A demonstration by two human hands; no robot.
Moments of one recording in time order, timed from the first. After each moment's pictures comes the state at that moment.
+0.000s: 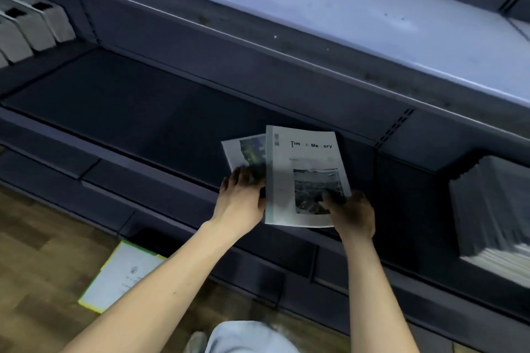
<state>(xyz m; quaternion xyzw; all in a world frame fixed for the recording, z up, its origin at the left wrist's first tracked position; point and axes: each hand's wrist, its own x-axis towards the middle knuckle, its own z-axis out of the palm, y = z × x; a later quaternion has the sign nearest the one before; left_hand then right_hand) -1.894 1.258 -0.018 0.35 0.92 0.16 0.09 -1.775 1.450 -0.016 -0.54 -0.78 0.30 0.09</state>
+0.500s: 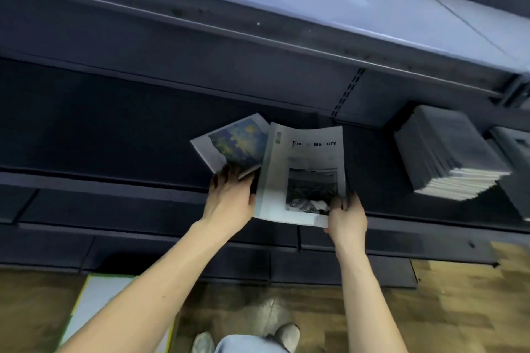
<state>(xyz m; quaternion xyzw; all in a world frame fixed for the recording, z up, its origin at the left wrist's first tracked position) -1.896 1.245 -0.015 0.46 0.87 0.17 0.10 -1.718 1.374 -0.009 -0.61 -0.65 0.38 0.25</state>
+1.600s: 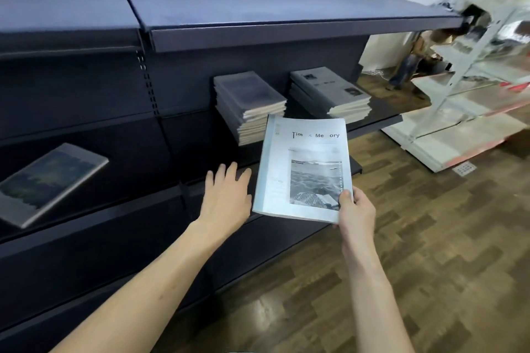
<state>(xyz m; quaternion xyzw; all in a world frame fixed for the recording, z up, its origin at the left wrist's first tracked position) -1.586 1.366 0.045 0.68 0.73 0.07 0.01 -1.364 1.390 0.049 -0.66 -0.41 0.38 0.50</state>
